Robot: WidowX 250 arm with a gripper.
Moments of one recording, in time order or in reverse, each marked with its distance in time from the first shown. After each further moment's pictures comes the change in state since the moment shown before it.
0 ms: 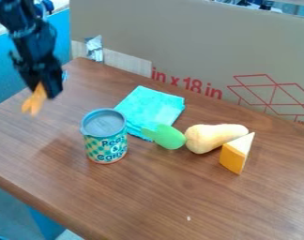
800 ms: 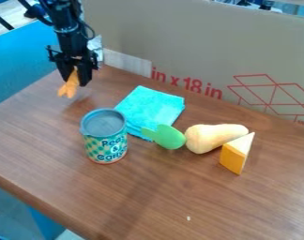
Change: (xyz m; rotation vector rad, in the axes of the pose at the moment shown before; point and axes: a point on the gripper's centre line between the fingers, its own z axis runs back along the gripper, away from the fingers) arm 0.091 -0.019 -0.052 0.068 0.065 0.031
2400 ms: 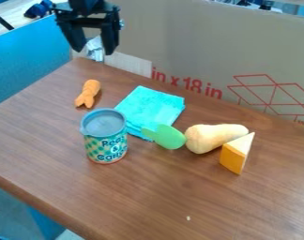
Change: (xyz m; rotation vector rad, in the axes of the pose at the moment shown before) arm -0.050 -0.083 0.112 -0.080 -0.134 0.019
